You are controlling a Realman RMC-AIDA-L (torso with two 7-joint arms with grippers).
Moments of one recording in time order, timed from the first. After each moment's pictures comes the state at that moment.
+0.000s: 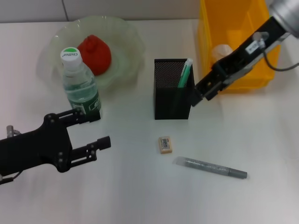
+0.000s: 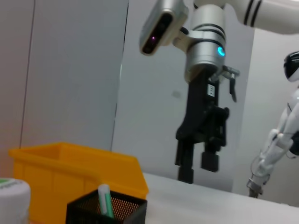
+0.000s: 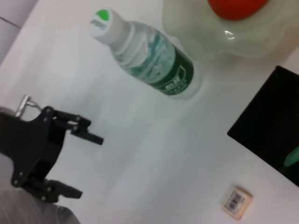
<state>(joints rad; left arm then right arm) -0.26 -2.01 1.02 0.55 1.54 1.71 -1.01 1.07 1.98 -0.95 -0.87 -2.45 -1.90 2.68</state>
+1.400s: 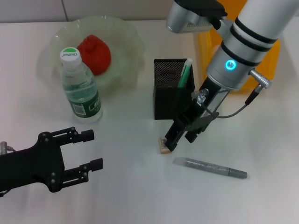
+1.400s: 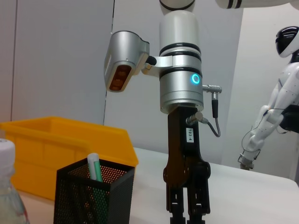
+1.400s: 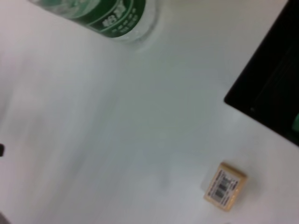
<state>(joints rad) -0.23 -1.99 1.02 0.55 1.61 1.73 -0.98 1.19 2.08 -1.15 -0.50 -2.55 -1.59 2.78</state>
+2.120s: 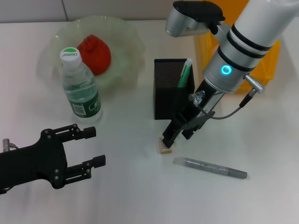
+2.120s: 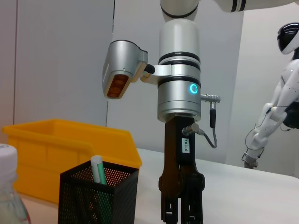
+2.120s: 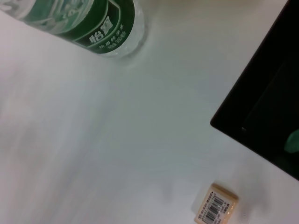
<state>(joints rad) -0.23 -1.99 1.01 0.55 1.61 1.71 -0.96 1.18 2.09 -1.17 -0.46 -2.54 -1.50 2.75</state>
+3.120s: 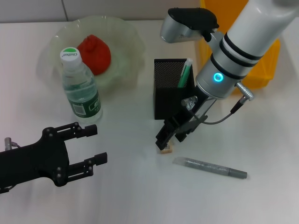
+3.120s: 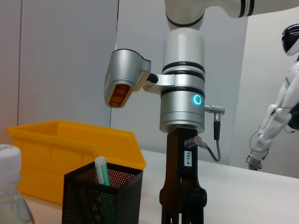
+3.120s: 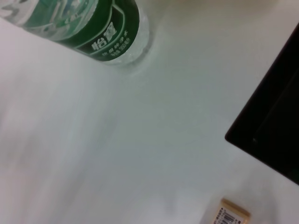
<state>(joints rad) -0.23 -2.00 1.01 0.55 1.60 1.69 -0.96 1.18 2.09 -1.26 -0.41 -2.44 -1.41 2.75</state>
